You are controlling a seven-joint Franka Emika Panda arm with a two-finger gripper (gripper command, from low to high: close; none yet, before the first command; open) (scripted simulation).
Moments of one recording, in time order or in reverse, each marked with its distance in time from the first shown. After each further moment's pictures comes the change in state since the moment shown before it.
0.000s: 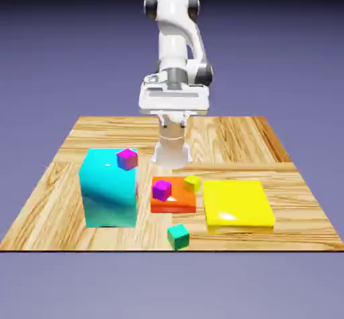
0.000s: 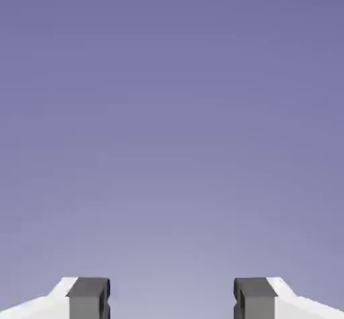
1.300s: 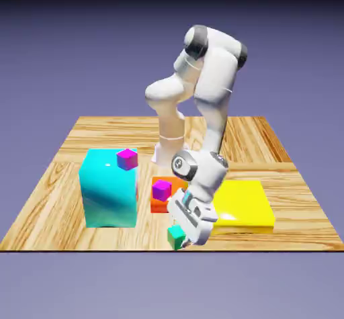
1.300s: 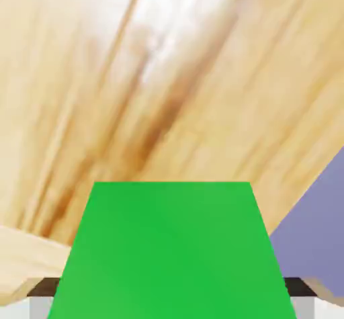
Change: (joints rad) arm 0.825 1.116 -0.699 0.423 -0.492 -0.122 -1.169
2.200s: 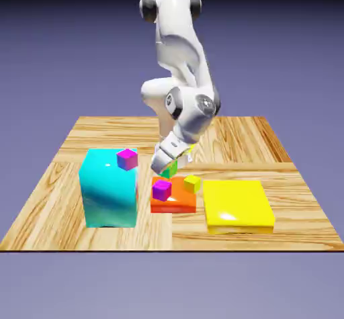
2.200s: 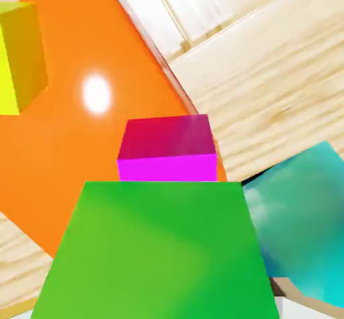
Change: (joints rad) arm -0.584 -0.650 0.495 -0.282 -0.010 -0.696 0.721
